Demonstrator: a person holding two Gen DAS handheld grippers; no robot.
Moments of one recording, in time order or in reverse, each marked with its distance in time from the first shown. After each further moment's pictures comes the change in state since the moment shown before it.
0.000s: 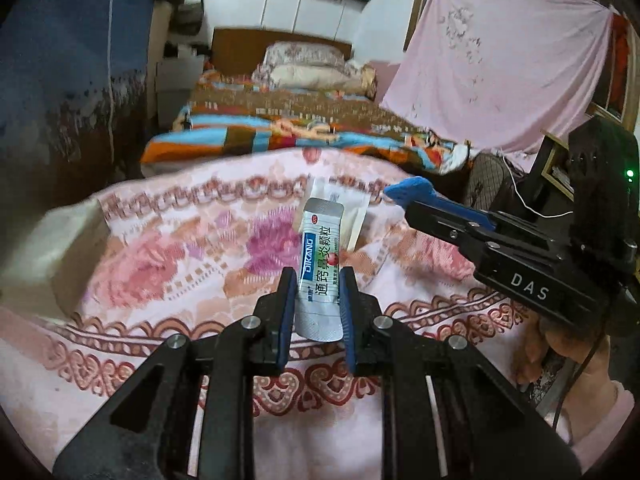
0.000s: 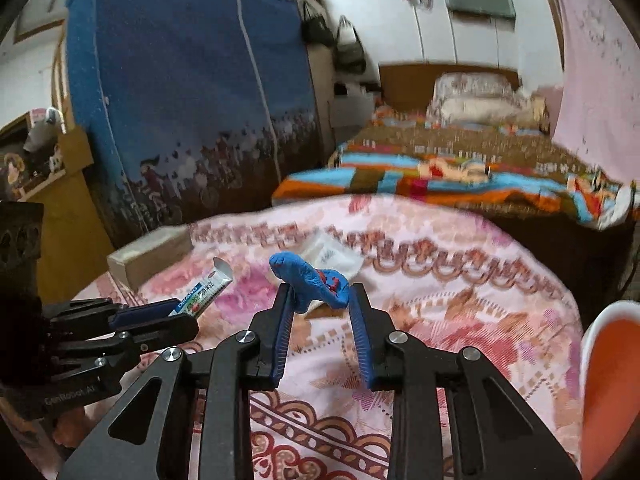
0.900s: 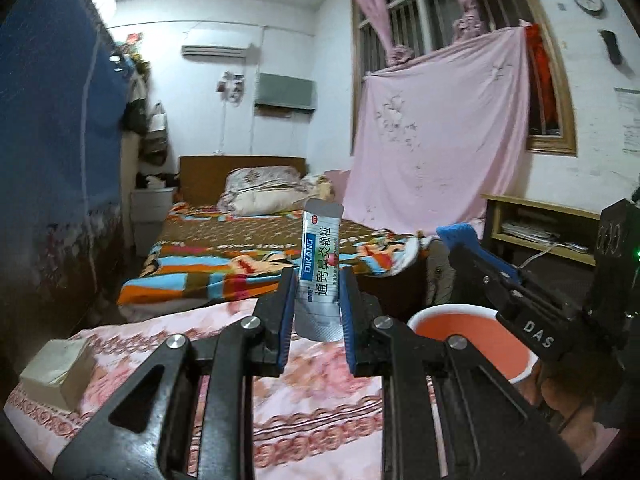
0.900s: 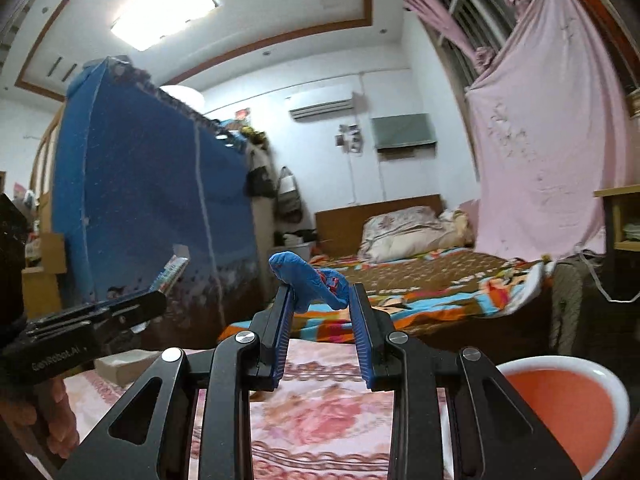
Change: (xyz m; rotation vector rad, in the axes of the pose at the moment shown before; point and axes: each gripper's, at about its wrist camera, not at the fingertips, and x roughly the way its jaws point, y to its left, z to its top) left arm -0.067 -0.099 0.030 0.184 -0.427 -0.093; right arm -0.154 -0.033 -0.018 0.057 -0.549 -0.246
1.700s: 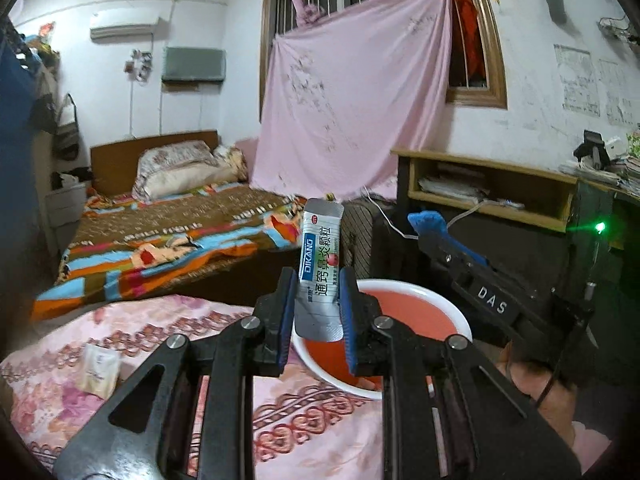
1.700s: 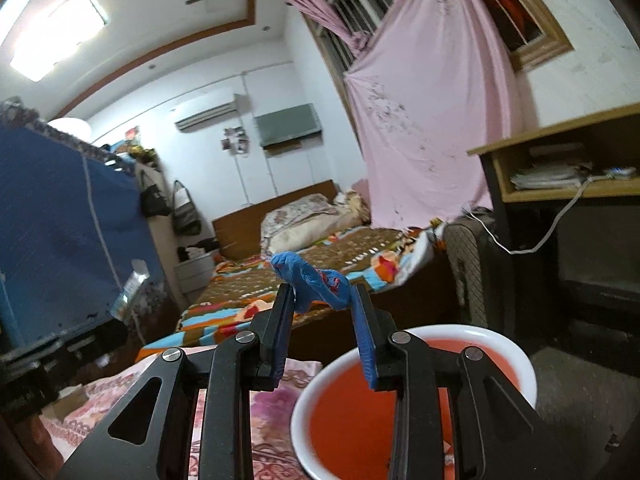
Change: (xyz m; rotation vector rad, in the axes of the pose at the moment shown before) left arm 0.064 -0.111 -0.003 0.102 0.153 -0.272; right arm -0.040 -0.113 -0.006 0.208 0.027 -0.358
